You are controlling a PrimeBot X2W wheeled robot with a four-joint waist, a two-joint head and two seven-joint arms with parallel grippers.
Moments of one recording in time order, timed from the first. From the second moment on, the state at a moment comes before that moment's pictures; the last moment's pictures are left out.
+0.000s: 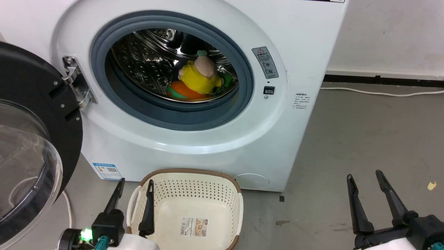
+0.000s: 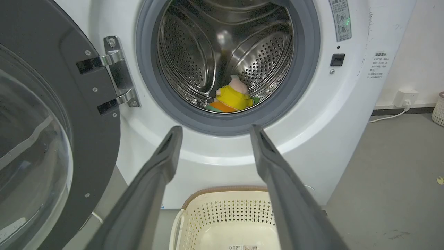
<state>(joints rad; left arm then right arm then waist) 0.00 0.18 -0.15 0.12 -0.13 0.09 -0.26 0.09 -0.05 -0.04 -0.06 0.09 0.13 -0.26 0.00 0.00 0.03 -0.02</state>
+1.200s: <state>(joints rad) 0.00 0.14 -0.12 0.13 -0.13 0.06 -0.22 0.09 -0.05 -0.03 -0.04 0.08 0.13 -0.22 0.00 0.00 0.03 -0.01</state>
